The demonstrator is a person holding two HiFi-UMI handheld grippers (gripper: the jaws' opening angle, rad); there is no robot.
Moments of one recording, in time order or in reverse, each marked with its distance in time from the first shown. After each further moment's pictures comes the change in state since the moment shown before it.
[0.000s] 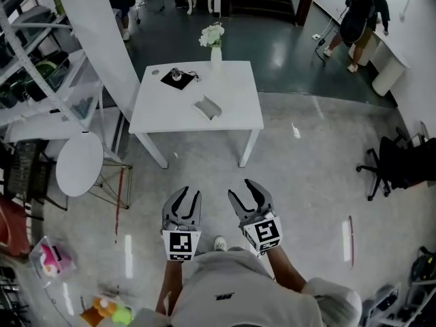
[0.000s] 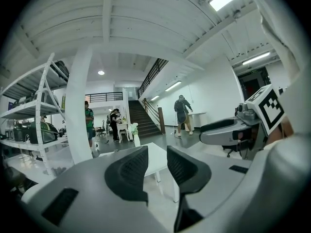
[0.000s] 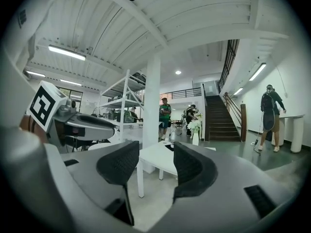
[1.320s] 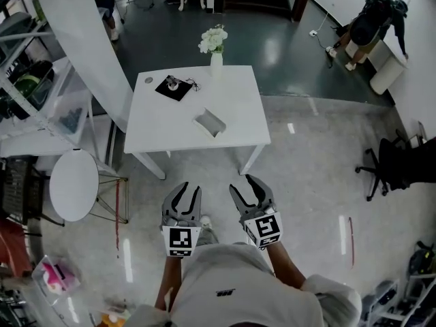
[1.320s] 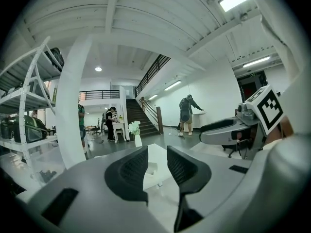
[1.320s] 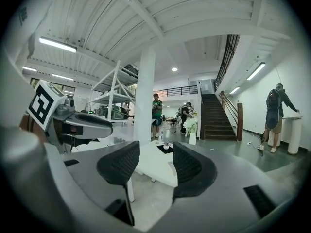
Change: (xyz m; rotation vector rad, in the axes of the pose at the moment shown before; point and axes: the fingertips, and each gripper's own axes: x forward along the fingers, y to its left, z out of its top) left arm 0.131 0.111 -0.009 -0.013 -0.003 -0.057; right arm 0.157 -0.050 0.002 -0.017 0.056 -0.061
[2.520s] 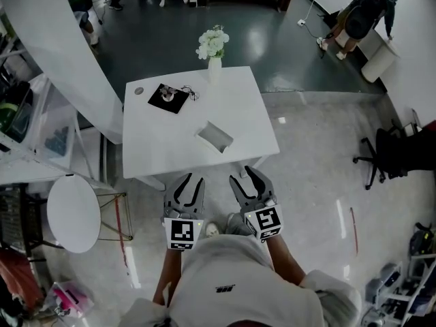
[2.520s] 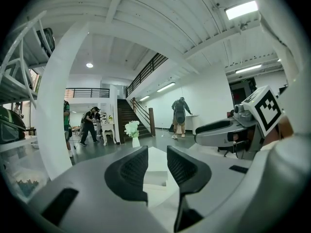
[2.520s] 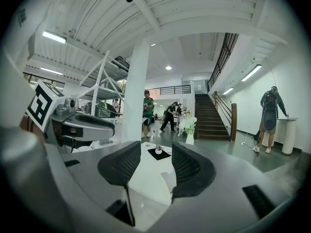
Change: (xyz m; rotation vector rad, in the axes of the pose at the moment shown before) left arm 0.124 0.110 -0.006 0.009 -0.033 -0.145; right arm 0.156 -0.027 0.022 0.002 -0.011 -0.109
